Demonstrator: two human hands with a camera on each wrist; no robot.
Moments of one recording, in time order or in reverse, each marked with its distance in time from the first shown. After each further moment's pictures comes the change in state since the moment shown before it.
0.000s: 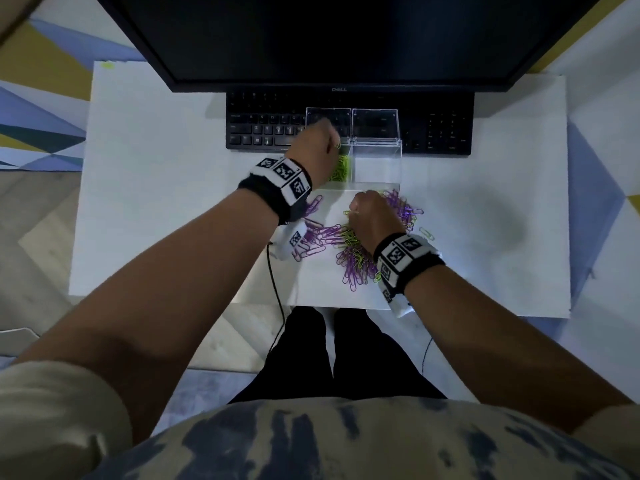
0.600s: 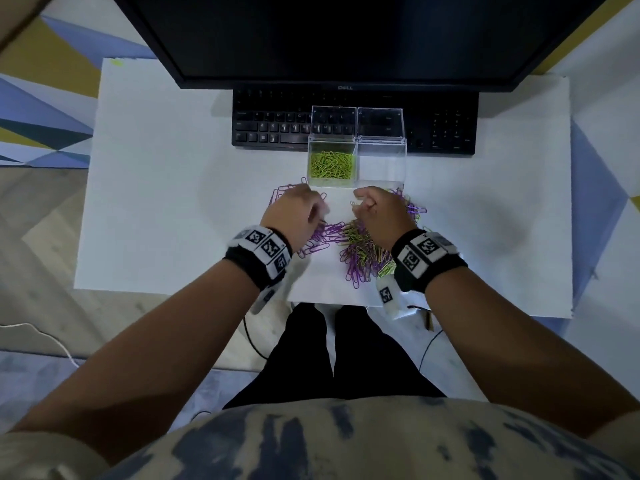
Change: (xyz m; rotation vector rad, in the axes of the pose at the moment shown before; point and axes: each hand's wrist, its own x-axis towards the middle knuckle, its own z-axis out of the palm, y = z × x) left_hand -0.083 -0.056 0.029 0.133 -0.037 0.094; right_hand -0.010 0.007 -0.009 0.381 0.030 -0.053
